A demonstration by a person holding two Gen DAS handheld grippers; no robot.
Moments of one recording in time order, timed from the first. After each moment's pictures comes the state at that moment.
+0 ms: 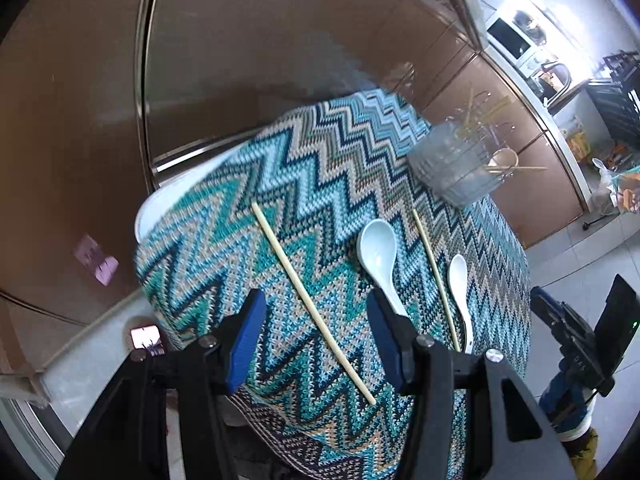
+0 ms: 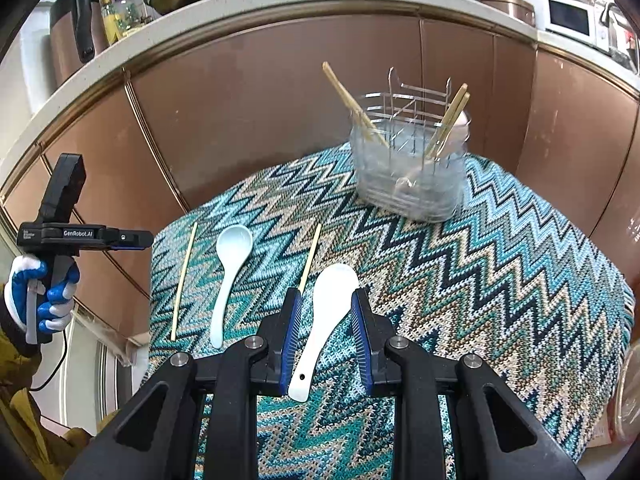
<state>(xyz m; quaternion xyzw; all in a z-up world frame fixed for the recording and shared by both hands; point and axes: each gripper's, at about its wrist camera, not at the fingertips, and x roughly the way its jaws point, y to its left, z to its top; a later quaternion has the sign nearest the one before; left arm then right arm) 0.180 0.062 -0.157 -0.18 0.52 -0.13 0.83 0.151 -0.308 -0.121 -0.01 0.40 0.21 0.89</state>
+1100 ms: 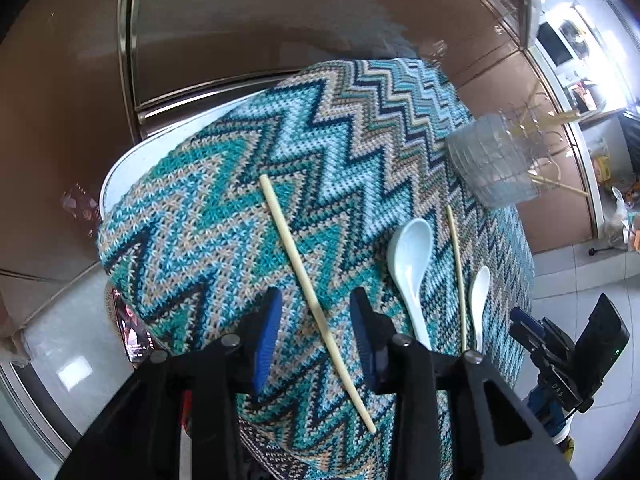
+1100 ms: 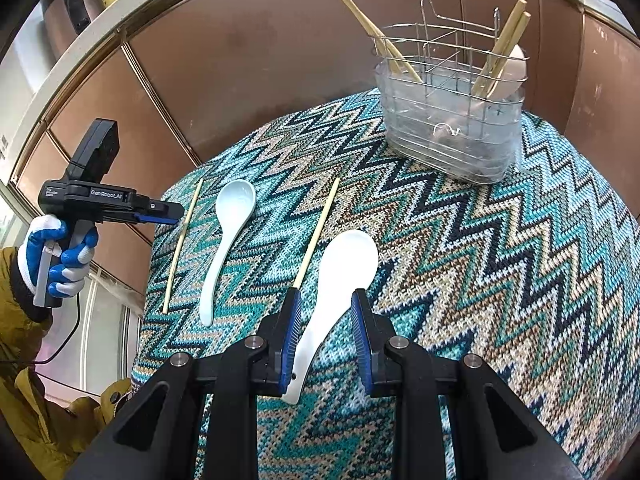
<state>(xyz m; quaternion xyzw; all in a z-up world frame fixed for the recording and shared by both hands) 0.220 0.059 -0.201 -0.23 0.59 -0.11 0.77 0.197 -0.305 -0.165 -0.01 0.48 0.28 0.83</state>
